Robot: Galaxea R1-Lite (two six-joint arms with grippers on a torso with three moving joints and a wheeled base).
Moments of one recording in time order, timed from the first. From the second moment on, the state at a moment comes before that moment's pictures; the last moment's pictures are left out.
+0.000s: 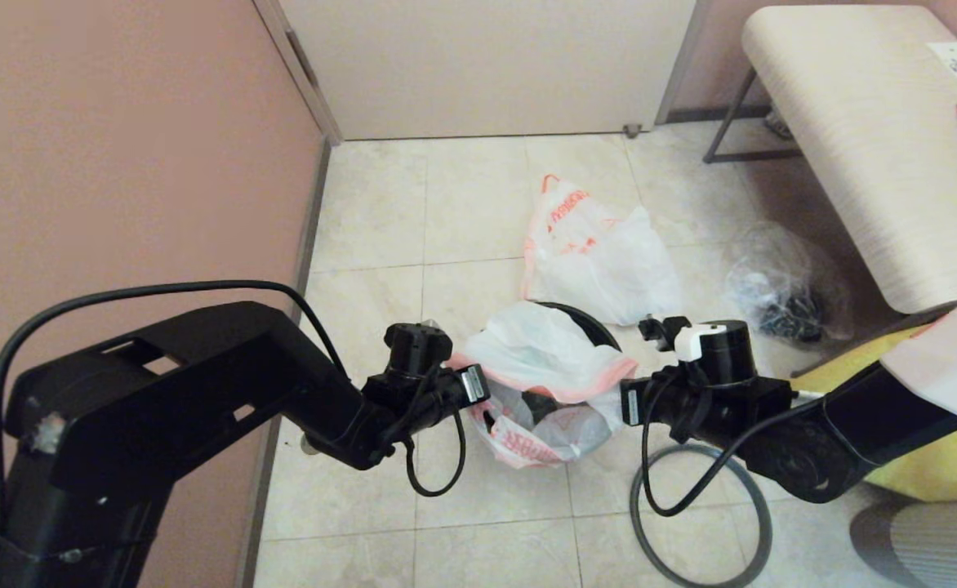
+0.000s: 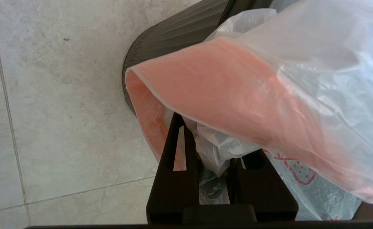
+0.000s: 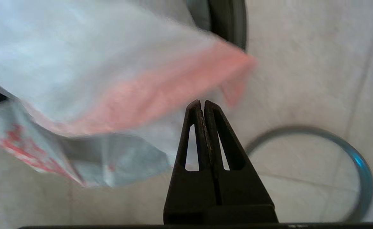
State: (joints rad) left arm -0.48 2.31 -1.13 -0.72 0.02 -0.55; right arm 0.45 2.08 -0.93 -0.71 -0.11 0.15
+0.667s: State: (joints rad) left arm -0.49 2.33 -1.12 -0.72 0.00 -0.54; right arm 0.44 2.24 -1.28 -0.70 -0.10 0.20
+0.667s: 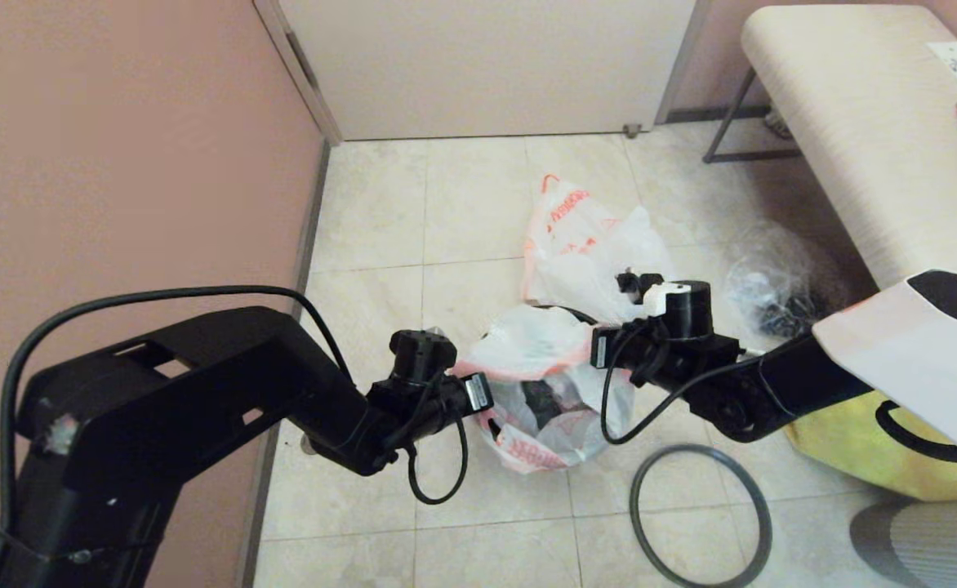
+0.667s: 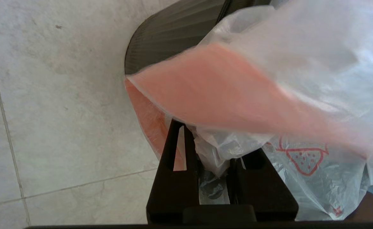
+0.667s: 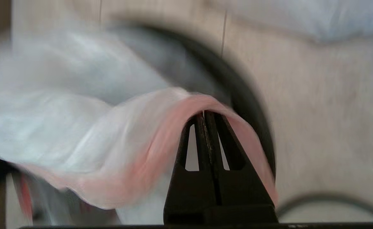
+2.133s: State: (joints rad) left arm -0.51 2.33 -1.08 -0.75 -0.06 -0.49; right arm 0.38 2.51 -1.92 -0.23 -0.05 0.14
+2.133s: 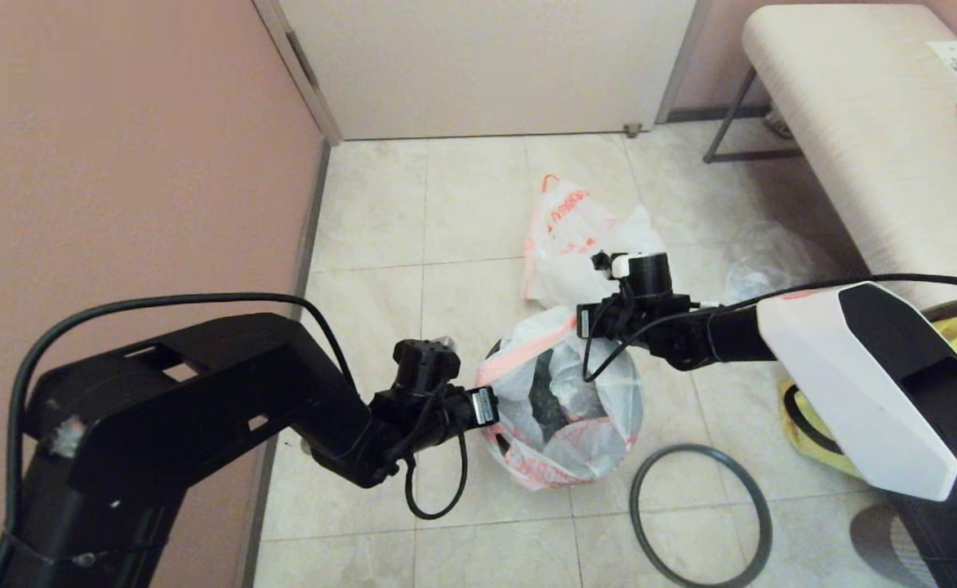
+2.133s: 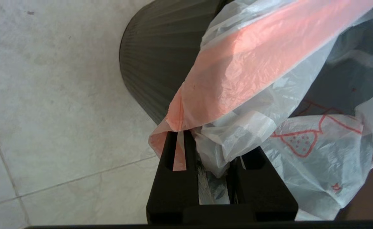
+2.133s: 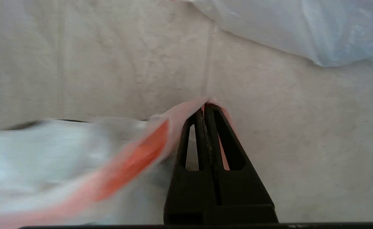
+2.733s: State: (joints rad) left arm -0.52 2.33 -1.05 -0.80 -0.06 -0.47; right arm 0.50 2.48 -1.97 -0.18 -0.03 0.10
